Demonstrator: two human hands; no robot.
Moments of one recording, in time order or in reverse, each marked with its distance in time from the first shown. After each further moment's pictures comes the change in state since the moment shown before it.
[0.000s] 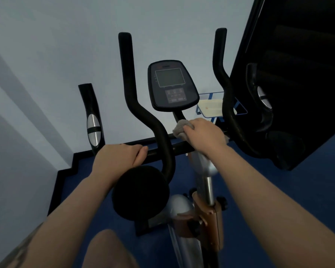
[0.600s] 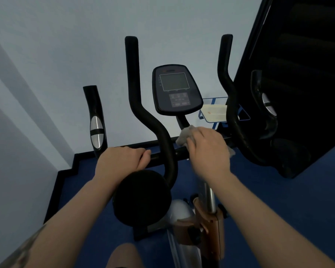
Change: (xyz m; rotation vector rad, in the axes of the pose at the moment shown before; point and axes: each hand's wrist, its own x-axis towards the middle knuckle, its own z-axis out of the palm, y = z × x) left_hand 0.000 0.006 -0.003 0.038 0.042 0.028; right_hand -0.037 0.006 0.023 -0.190 0.343 -0.223
